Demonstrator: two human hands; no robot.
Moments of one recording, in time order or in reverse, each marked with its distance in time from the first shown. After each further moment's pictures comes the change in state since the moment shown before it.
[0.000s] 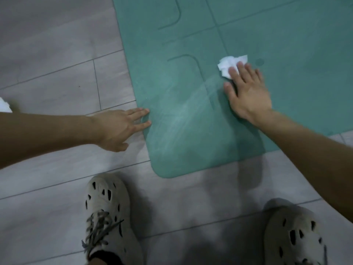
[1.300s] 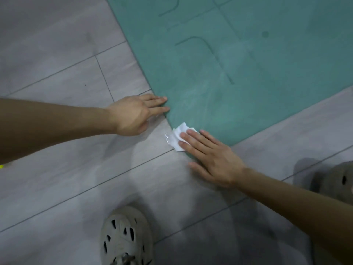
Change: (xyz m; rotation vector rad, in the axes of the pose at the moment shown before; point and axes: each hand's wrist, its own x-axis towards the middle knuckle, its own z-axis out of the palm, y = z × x) left_hand 0.015 -0.041 0.057 -0.068 0.562 0.220; right_hand -0.180 -0.191 0.064 0.001 -0.121 -0.437
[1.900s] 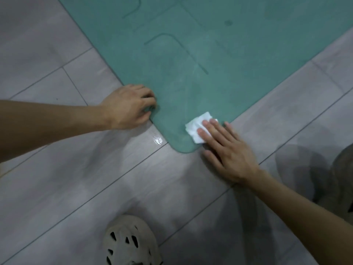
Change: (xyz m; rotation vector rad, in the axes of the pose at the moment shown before) left_hand 0.041 0.007 -0.011 -0.016 0.235 0.112; right_hand -0.068 -0.002 0.001 -0.013 0.138 0.433
